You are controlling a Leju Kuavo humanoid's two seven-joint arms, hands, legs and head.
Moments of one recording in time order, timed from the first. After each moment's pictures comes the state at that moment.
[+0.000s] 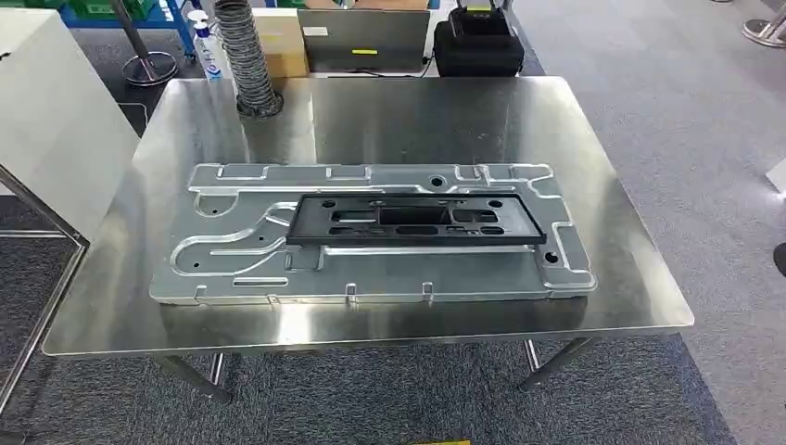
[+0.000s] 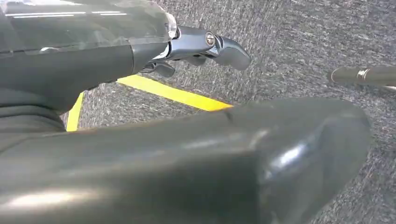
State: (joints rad) left arm -0.02 0.06 -0.16 -0.17 0.52 0.08 -0.46; right arm 0.16 -0.13 -1.03 -1.46 0.76 -0.36 -0.69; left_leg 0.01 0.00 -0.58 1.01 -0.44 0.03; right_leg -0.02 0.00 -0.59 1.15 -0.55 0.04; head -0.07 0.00
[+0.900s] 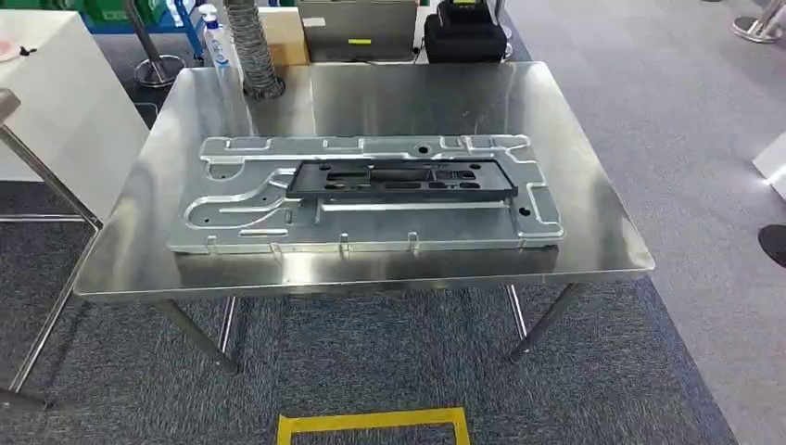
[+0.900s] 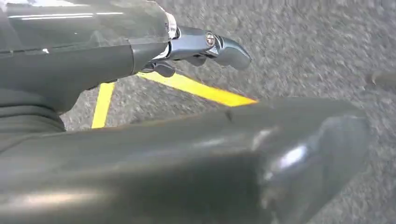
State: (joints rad) left arm -0.02 0.02 -0.16 -0.17 0.54 0.08 -0.47; right arm 0.03 0.05 -1.14 -0.64 1.09 -0.51 -0.56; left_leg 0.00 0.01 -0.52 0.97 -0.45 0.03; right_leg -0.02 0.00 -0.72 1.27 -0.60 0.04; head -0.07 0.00
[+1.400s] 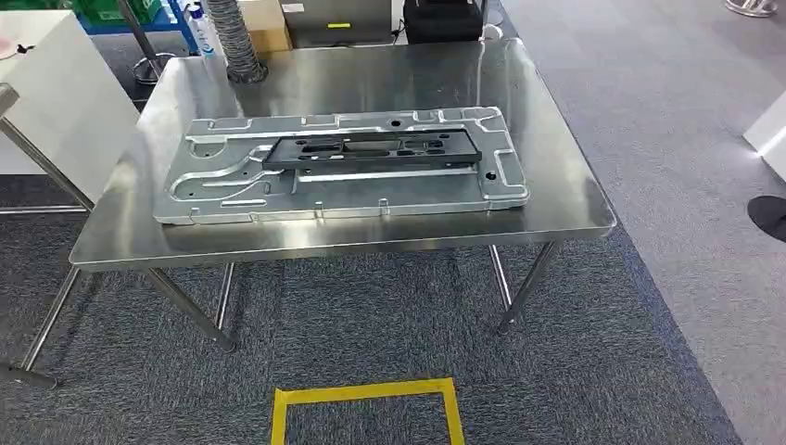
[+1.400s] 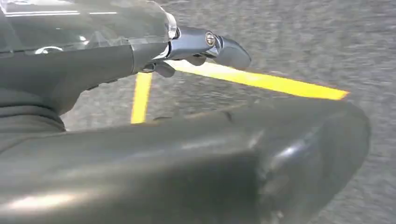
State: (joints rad) left arm -0.01 0.02 -0.19 -0.16 0.48 0.04 -0.42; right arm -0.03 0.10 -1.17 -0.26 1.16 -0.20 -0.17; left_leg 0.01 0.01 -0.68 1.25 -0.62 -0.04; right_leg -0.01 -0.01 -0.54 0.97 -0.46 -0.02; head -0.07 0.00
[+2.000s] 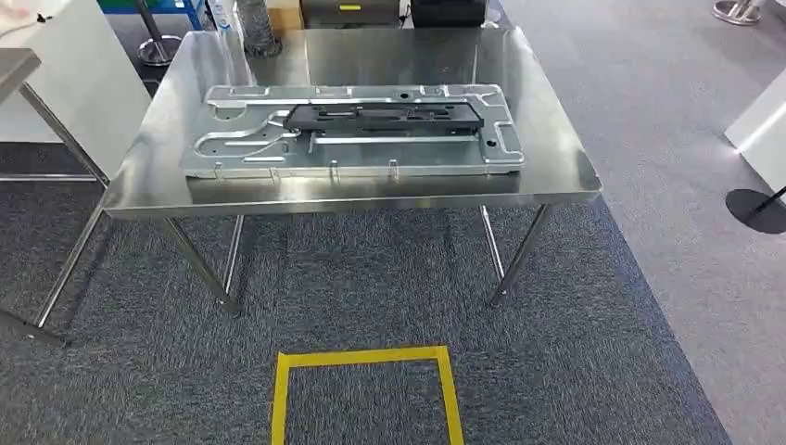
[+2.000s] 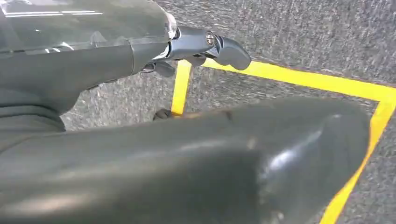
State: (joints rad) left arm -0.03 0.02 -0.22 -0.16 0.48 -0.02 -0.38; right arm -0.08 0.18 -1.32 -0.20 1.02 0.00 -0.03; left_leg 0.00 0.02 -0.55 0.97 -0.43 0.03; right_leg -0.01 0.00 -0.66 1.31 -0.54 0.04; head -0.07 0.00
